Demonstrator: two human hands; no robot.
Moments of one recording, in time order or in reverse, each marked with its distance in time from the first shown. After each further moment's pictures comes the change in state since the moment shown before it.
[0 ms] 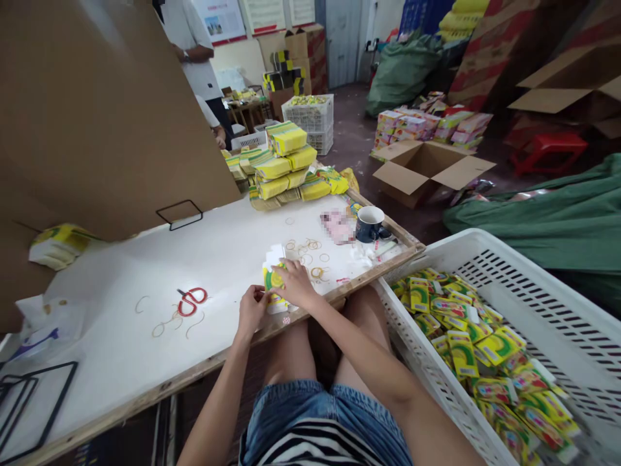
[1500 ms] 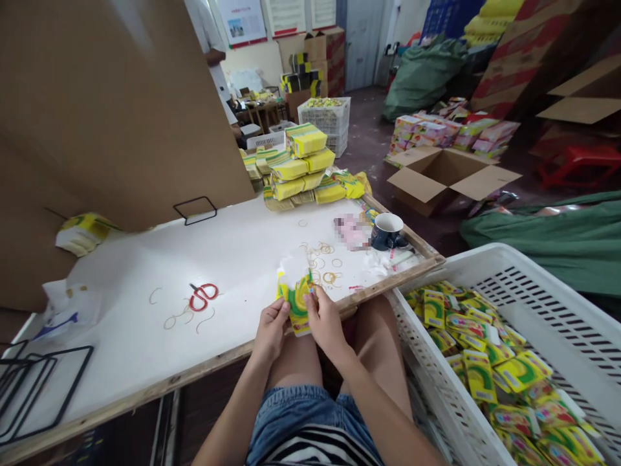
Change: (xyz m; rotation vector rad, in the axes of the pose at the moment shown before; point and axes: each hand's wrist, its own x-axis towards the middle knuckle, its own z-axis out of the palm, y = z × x) left_hand -0.065 0.053 0.007 -0.952 -0.356 -0.177; right_hand -0.071 -0.032 -0.020 0.515 0.233 0.375
